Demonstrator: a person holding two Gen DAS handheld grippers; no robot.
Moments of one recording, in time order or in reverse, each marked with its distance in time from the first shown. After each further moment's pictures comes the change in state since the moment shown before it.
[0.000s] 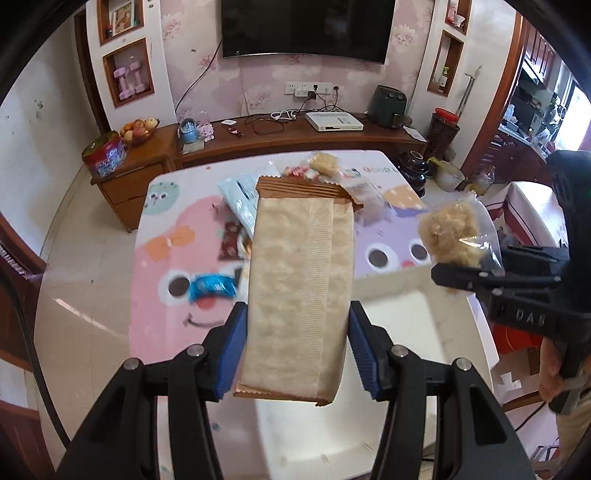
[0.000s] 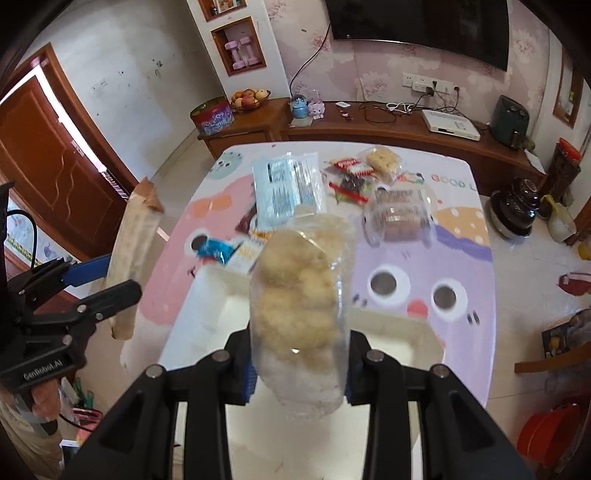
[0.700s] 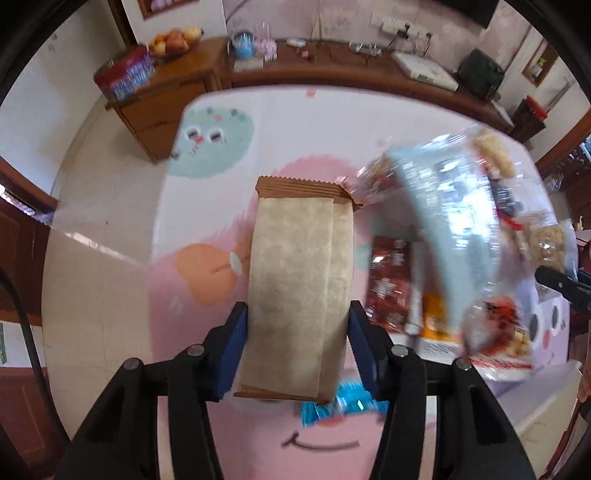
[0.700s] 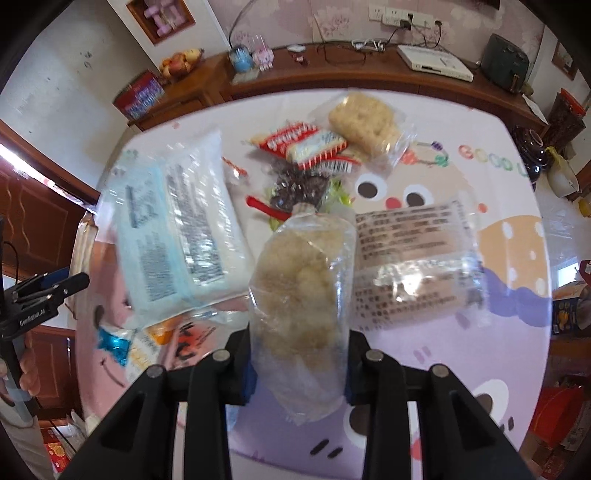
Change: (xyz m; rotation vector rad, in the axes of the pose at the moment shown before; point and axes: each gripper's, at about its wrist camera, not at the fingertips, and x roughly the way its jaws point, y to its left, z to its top) left arm 0.226 0.173 0.097 -0.162 0.279 0.108; right arm 0.212 -0.081 0.132 0.165 0.201 -0.049
